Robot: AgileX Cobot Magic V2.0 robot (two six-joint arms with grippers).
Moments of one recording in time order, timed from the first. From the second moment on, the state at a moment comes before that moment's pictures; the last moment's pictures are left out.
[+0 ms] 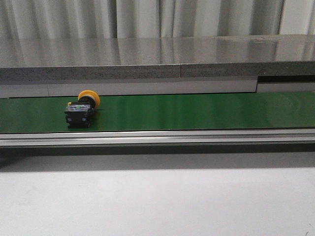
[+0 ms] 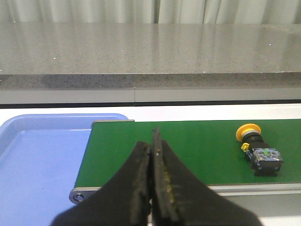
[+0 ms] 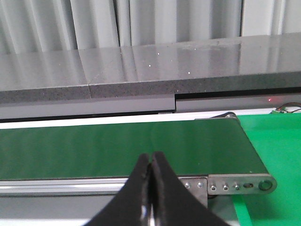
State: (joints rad) left arm -0.03 0.29 -0.24 -0.20 0.17 0.15; right arm 0.06 -0.01 0.02 0.02 0.04 0.07
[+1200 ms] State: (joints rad) left arm -0.03 0.29 -0.24 -0.20 0.17 0.15; right arm 0.06 0.81 -0.71 0.07 0.70 0.07
